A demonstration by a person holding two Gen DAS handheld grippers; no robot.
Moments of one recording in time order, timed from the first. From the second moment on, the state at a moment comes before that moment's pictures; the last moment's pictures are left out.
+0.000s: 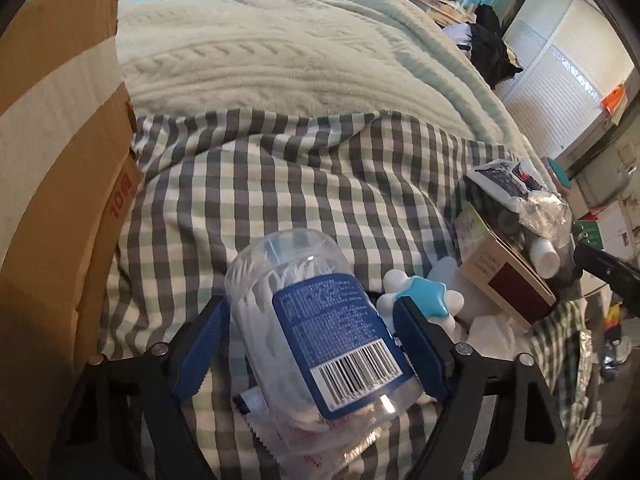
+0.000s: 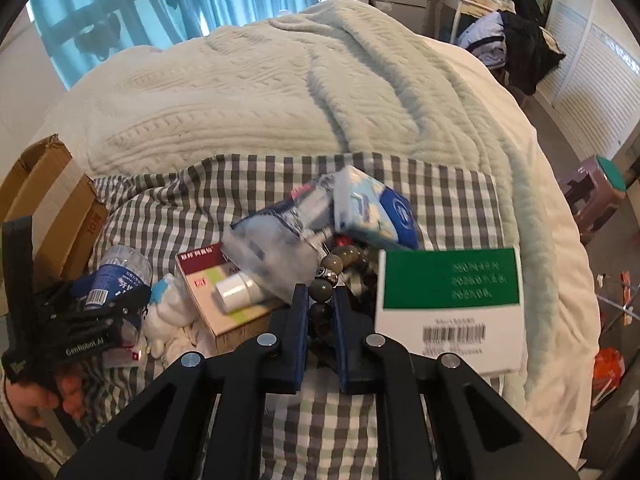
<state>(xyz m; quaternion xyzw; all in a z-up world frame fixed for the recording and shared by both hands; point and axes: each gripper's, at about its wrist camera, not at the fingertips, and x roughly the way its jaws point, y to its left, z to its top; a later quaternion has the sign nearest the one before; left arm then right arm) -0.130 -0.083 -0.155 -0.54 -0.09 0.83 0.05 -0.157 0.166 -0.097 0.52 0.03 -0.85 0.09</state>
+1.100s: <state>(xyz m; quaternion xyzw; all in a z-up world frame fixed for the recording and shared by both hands) -0.108 -0.067 -0.114 -0.52 -0.13 0.84 0.08 -0.126 0.164 -0.051 0.50 0.00 -0.86 0.12</state>
